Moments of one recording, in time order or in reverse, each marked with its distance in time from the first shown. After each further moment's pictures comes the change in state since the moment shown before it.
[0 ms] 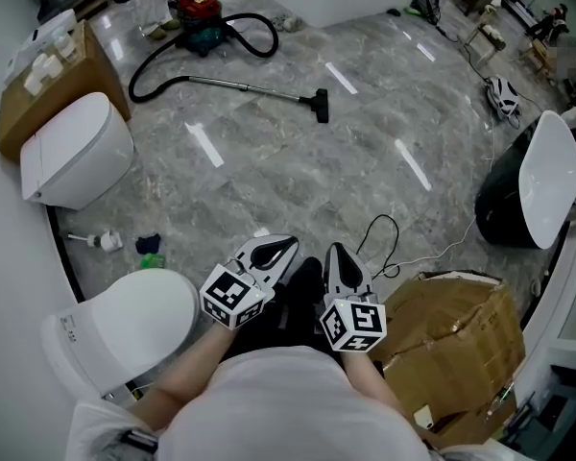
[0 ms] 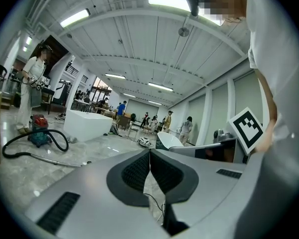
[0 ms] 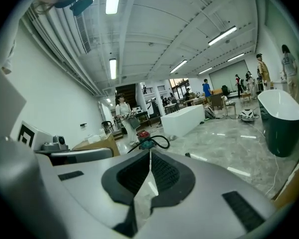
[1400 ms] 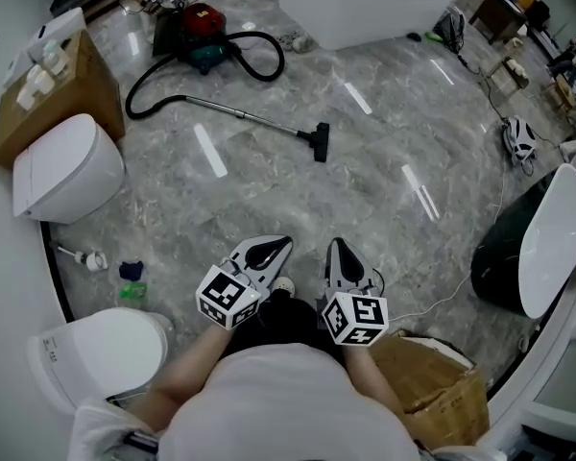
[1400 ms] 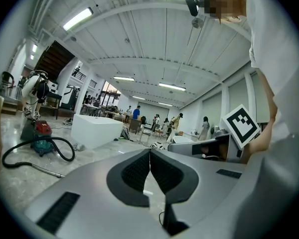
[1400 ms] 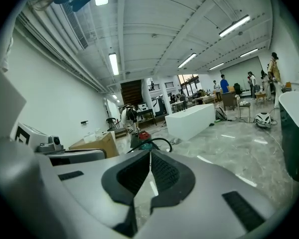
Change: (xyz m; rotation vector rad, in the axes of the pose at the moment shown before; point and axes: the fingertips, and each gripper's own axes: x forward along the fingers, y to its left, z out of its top) left arm 0.192 0.144 0.069 0.001 -0.030 0.128; right arm 0.213 -0.134 0.102 -0.053 0.042 0.099
